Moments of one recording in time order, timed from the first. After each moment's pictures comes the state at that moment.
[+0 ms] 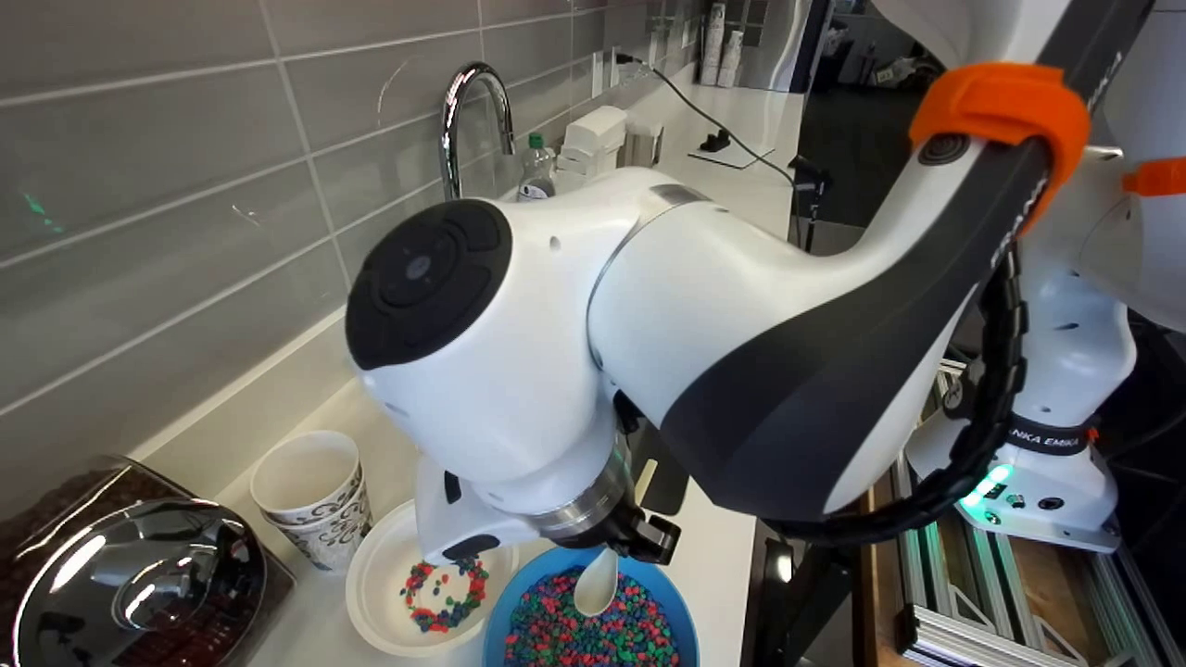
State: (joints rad) arm 0.40 0.36 0.41 -2.05 -0.32 2.01 -0.48
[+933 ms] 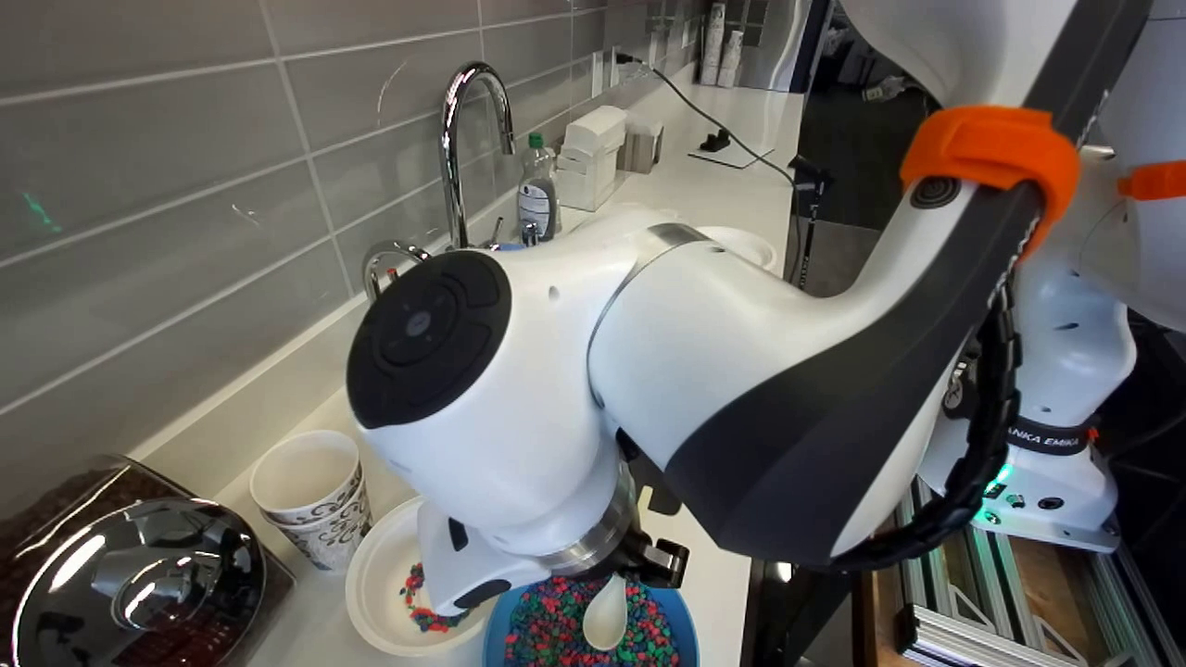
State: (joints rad) arm 0.40 0.40 0.43 -2.04 -0.32 2.03 -0.56
